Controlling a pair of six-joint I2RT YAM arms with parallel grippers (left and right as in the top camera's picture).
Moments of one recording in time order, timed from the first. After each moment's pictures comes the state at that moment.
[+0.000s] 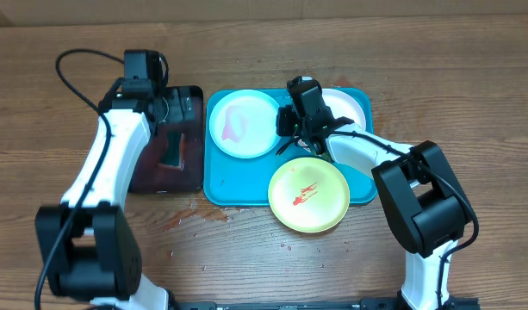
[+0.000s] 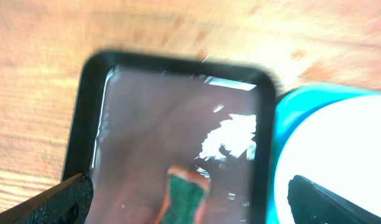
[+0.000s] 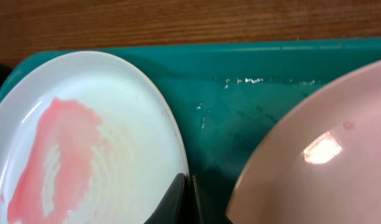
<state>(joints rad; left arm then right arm) -0.03 1.73 1.34 -0.61 -0.11 -0.18 0.48 2.07 1.24 -0.01 -0.05 0.46</state>
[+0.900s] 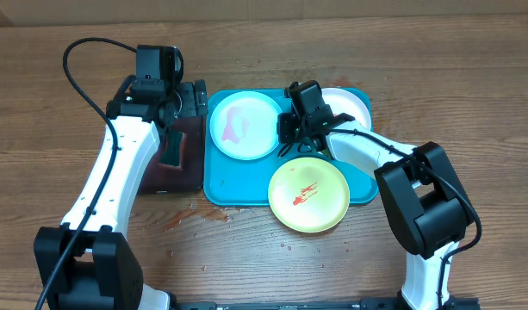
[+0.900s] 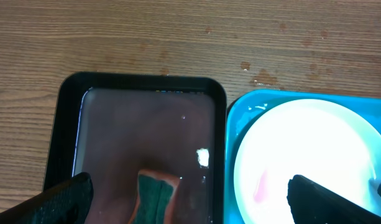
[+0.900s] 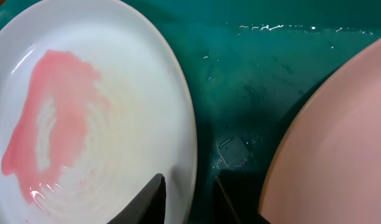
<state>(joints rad) -0.10 1.67 1.35 -0.62 -0.11 -0.18 0.48 2.06 1.27 -0.17 -0.11 0.39</state>
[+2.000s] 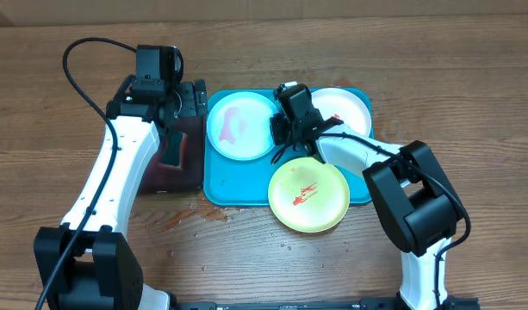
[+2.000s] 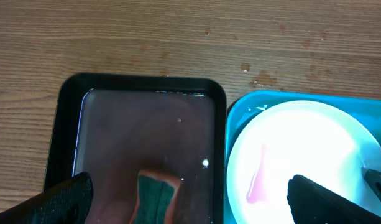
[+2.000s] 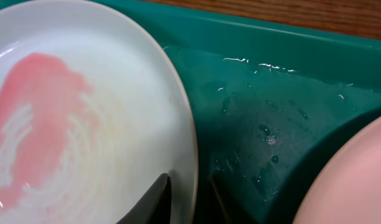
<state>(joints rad) -0.10 1.67 1.35 -0.61 -0.11 -0.18 0.53 2.11 1.28 -0.08 0.01 0.27</state>
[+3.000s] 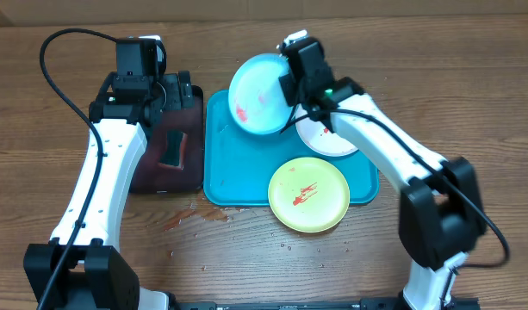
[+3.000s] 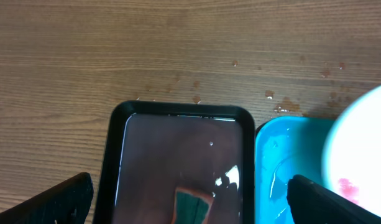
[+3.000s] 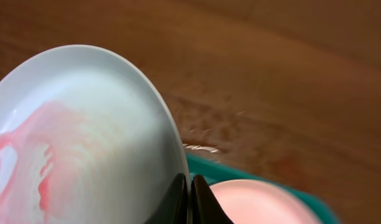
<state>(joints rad) -0.05 1.63 1.38 -0.61 -0.16 -0.10 0.49 1.97 1.58 -0.41 0.25 0.04</state>
